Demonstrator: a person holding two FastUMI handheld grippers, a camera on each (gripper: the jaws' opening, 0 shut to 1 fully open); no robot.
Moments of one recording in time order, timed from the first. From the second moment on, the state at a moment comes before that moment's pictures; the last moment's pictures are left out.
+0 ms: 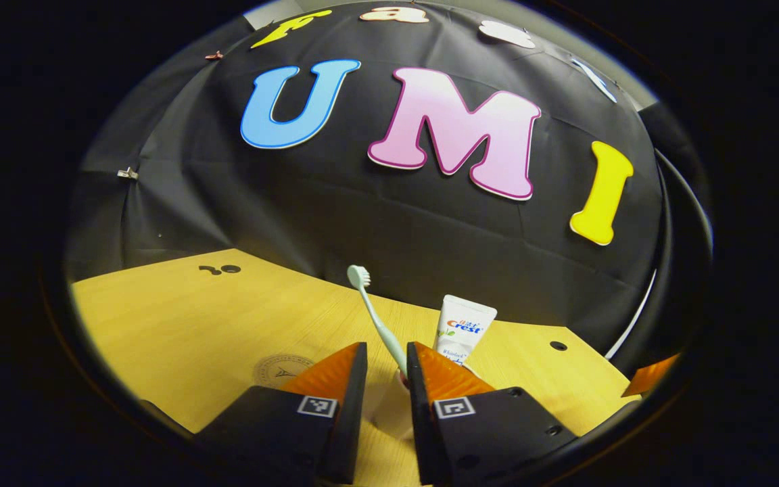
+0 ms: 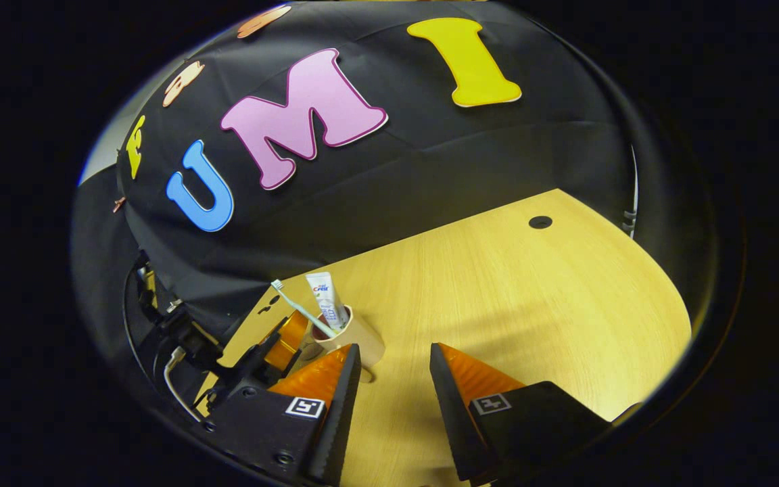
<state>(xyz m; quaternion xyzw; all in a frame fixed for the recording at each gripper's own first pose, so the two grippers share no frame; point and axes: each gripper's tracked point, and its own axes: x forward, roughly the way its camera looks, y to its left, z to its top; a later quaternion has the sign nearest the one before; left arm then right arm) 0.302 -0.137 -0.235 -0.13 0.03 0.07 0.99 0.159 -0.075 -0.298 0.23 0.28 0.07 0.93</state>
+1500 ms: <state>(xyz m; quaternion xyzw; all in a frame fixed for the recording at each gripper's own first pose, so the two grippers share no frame) 0.043 0.032 -0.241 -0.09 0.15 0.11 0.98 0.223 0.045 -0.404 -0.08 0.52 0.08 0.84</state>
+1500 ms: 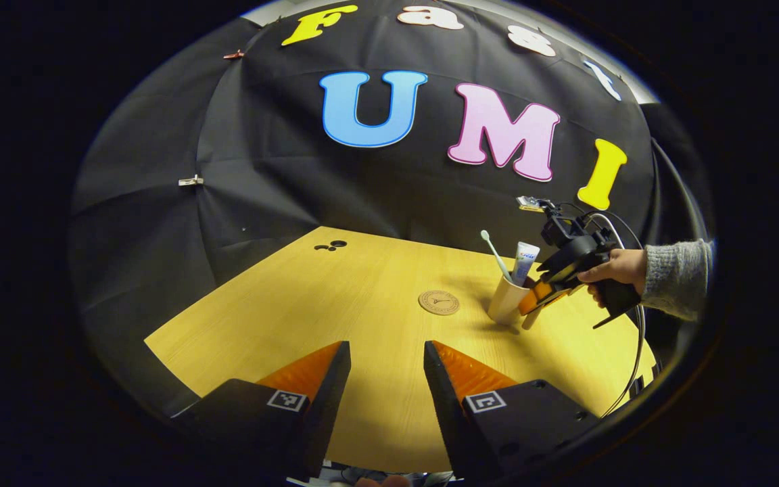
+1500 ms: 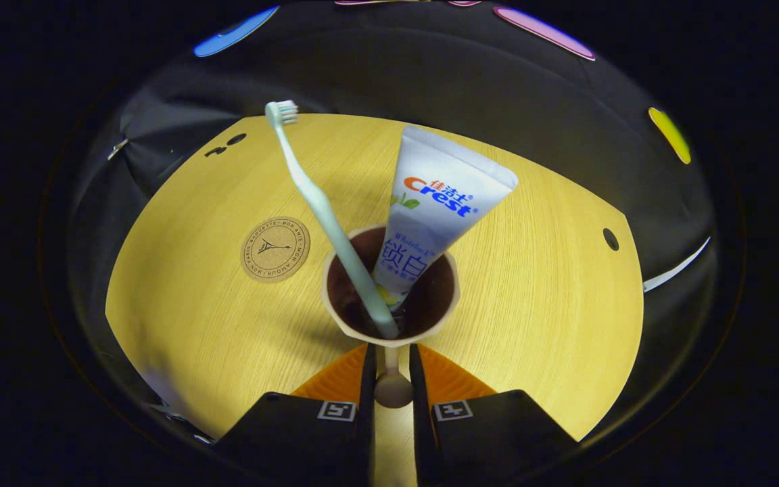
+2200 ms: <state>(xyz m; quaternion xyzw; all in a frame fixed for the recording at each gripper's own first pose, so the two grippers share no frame) 0.053 0.041 -0.241 -0.09 0.15 0.11 0.98 0.235 0.064 -0.374 -0.04 0.47 0.11 0.87</state>
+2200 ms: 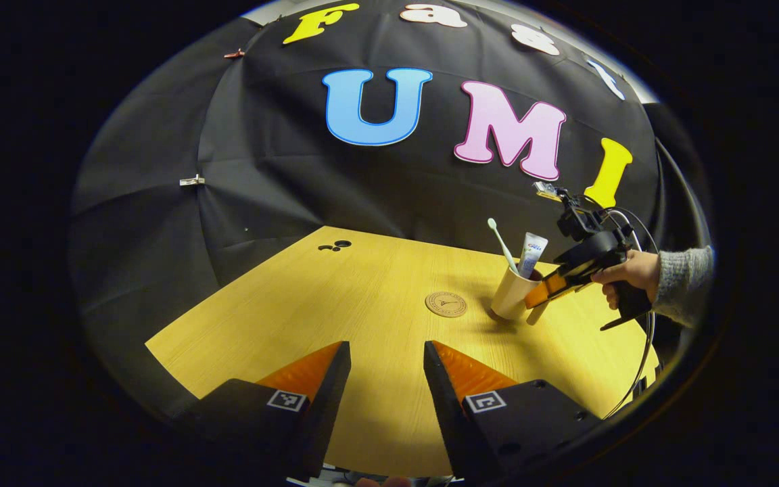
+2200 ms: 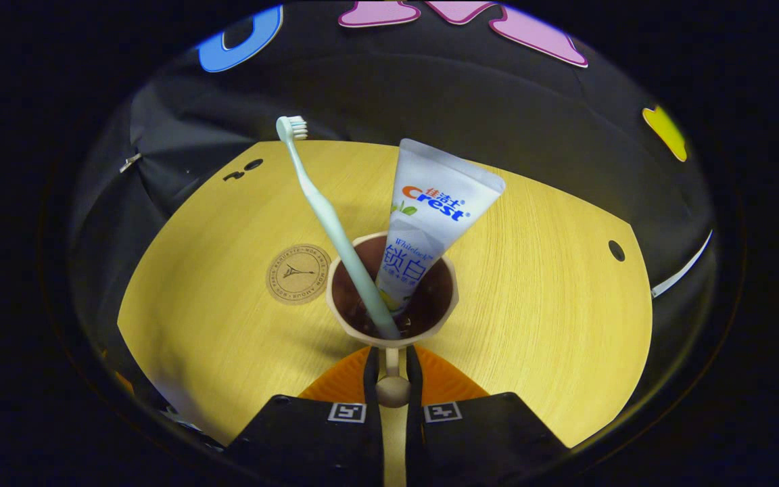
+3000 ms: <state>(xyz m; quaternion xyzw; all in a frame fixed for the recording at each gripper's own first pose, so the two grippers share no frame) 0.034 0.089 -0.245 -0.09 0.16 0.16 0.97 0.266 0.191 -0.386 -0.08 0.47 0.19 0.86</state>
